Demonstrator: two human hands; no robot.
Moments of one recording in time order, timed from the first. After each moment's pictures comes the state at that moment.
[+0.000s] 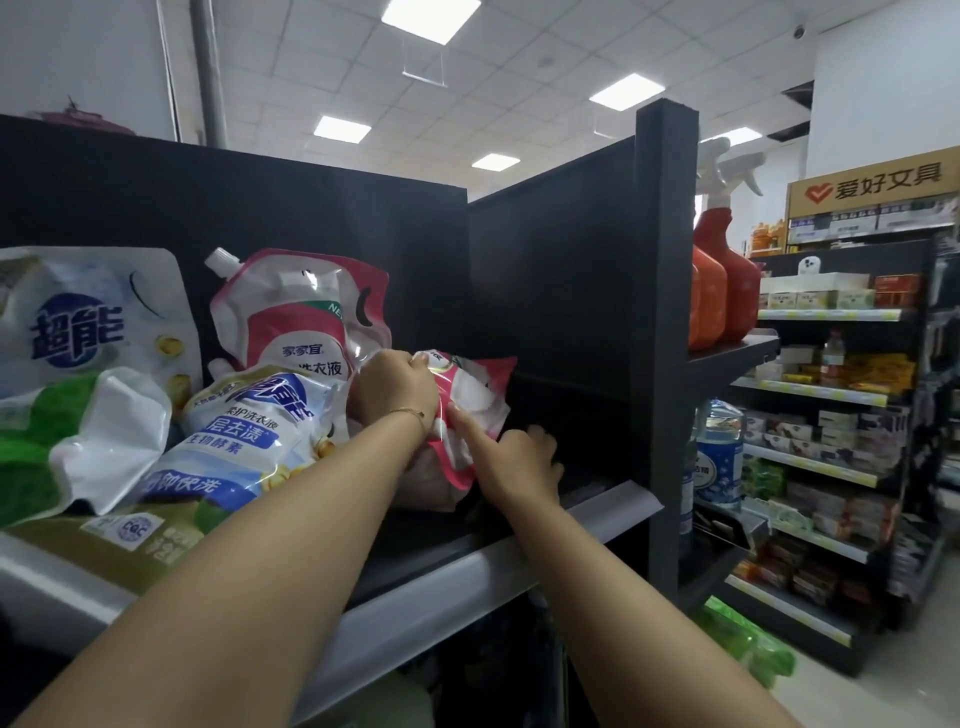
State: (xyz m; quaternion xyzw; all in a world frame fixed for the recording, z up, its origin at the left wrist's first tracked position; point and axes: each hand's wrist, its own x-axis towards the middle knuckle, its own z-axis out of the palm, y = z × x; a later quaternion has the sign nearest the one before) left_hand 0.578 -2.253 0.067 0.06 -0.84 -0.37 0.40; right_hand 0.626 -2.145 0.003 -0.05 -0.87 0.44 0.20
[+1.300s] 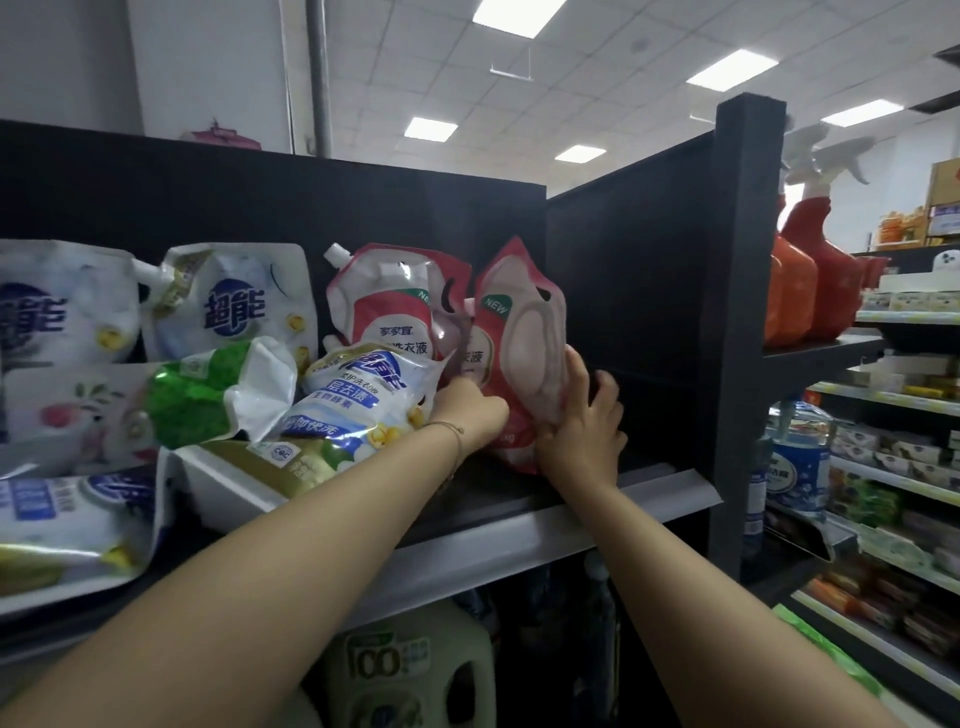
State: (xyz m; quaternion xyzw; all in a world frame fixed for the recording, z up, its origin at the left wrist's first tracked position) left_hand 0.662 -2.265 0.050 0.05 -0.90 -0.40 0.18; right_hand 0.648 -2.142 -0.002 0.04 -0.85 0.37 0.37
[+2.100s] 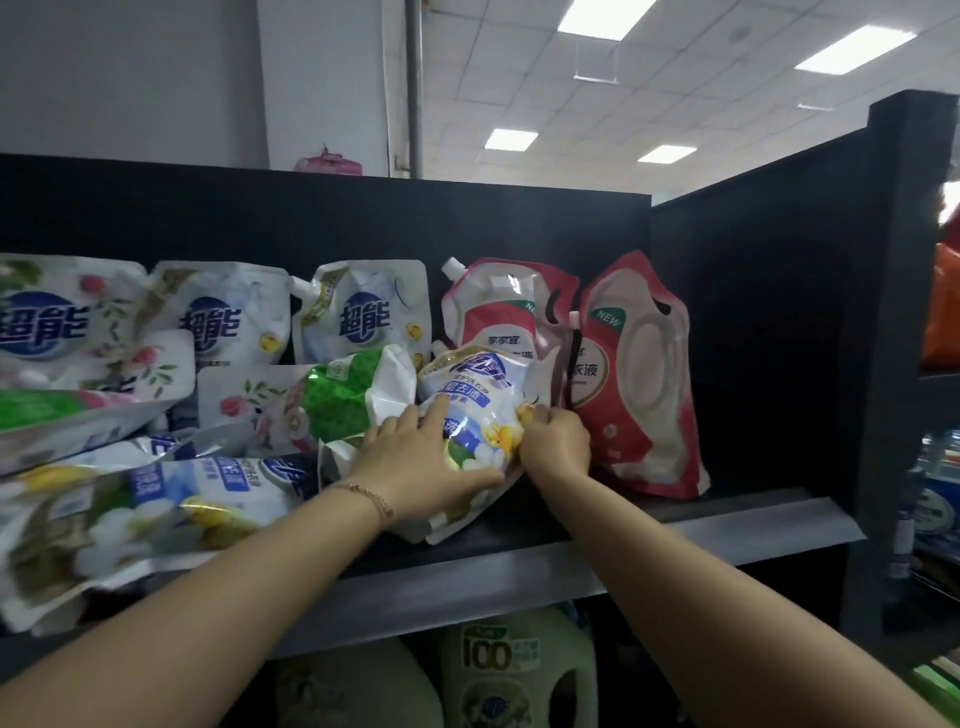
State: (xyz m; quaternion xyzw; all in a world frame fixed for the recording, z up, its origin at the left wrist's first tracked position) left_hand 0.748 -2.407 0.031 0.05 -0.98 -0.06 0.20; right_hand 0.652 -2.273 0.016 0.02 -0.80 0.57 0.20
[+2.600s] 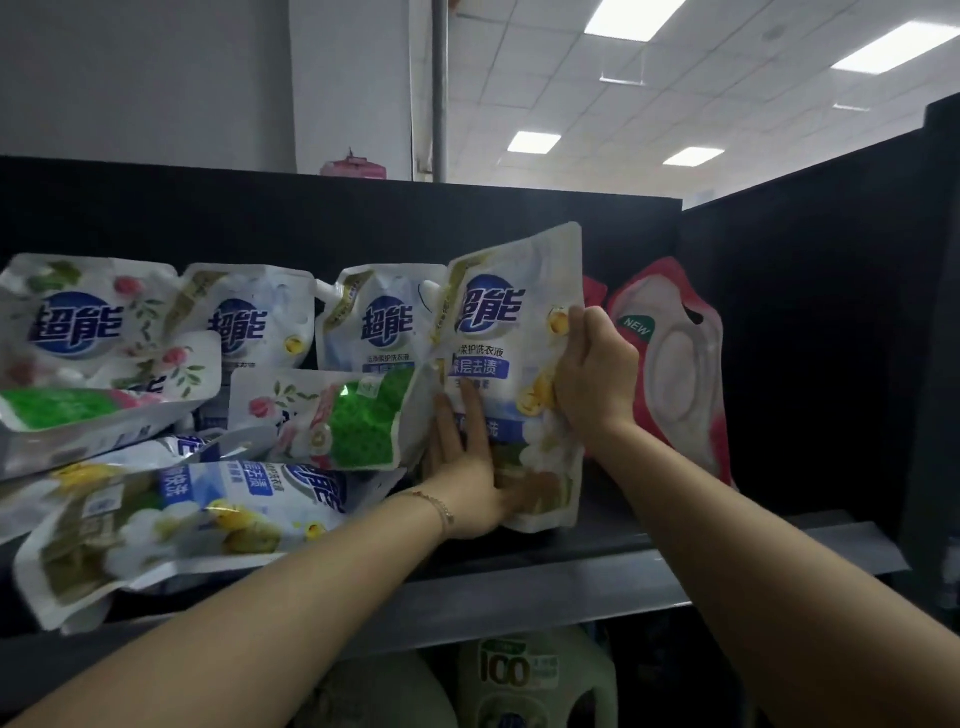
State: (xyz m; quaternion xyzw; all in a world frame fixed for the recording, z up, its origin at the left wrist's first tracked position) left_hand 0.740 -2.382 0.023 0.02 -0.96 -0.23 0.17; right_hand 0.661 -2.260 0.079 0.23 -0.68 0.52 0.47
